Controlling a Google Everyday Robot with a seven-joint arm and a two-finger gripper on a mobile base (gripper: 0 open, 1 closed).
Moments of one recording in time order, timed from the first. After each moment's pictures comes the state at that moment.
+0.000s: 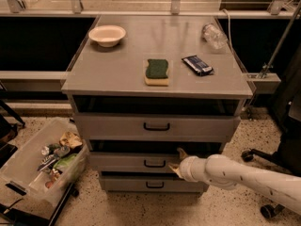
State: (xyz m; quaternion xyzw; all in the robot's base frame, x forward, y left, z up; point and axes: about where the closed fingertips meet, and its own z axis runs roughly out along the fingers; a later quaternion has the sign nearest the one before) arm 0.587 -0.111 0.428 -0.48 0.78 0.12 0.39
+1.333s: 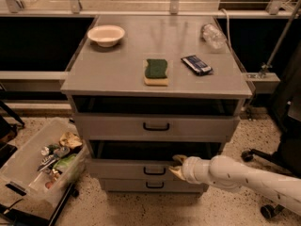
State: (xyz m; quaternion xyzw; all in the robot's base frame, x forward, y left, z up) arm 0.577 -0.118 0.444 -0.47 0.78 0.12 0.40
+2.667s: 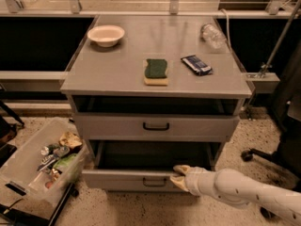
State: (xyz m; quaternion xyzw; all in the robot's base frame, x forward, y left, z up) arm 0.533 -0.126 0.447 -0.45 0.79 0.12 0.40
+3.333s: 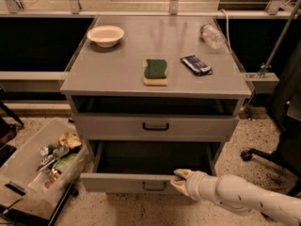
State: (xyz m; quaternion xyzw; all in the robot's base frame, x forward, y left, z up) arm 0.516 -0.128 0.449 -0.45 0.79 0.12 0.40
